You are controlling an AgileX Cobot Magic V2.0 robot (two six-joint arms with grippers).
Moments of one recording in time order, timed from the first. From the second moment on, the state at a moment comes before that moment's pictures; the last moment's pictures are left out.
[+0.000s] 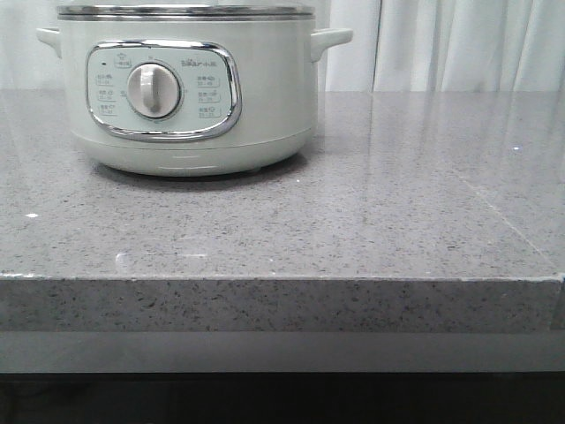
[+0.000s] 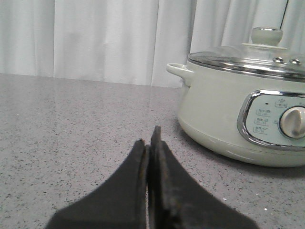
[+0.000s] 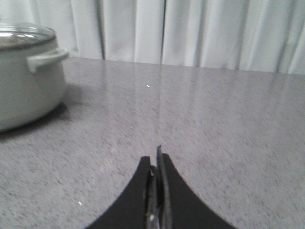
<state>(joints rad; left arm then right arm) -0.12 0.00 0.01 -0.09 0.00 0.01 0.08 0.14 -0.16 0.12 0.12 -0.10</state>
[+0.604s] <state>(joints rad) -0.12 0.00 0.01 -0.09 0.00 0.01 0.04 -0.01 0.03 0.12 0.08 -0.10</state>
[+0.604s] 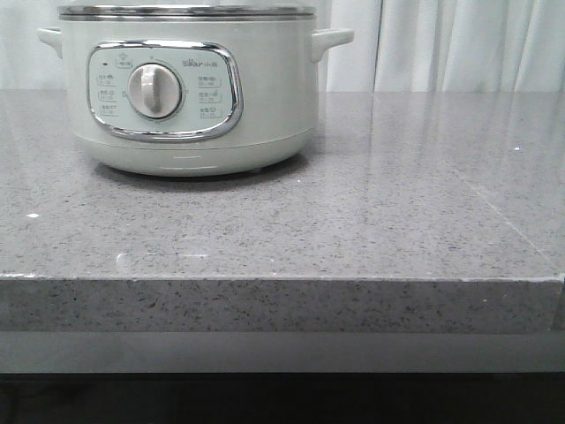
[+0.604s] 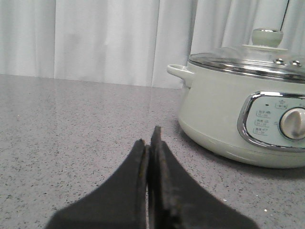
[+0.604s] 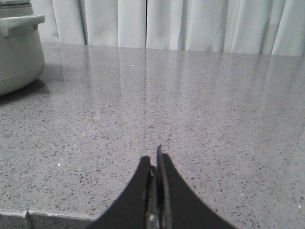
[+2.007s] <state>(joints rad) -0.11 0.00 0.01 -0.09 0.00 0.01 0.04 -0.01 0.03 0.09 0.00 -0.04</state>
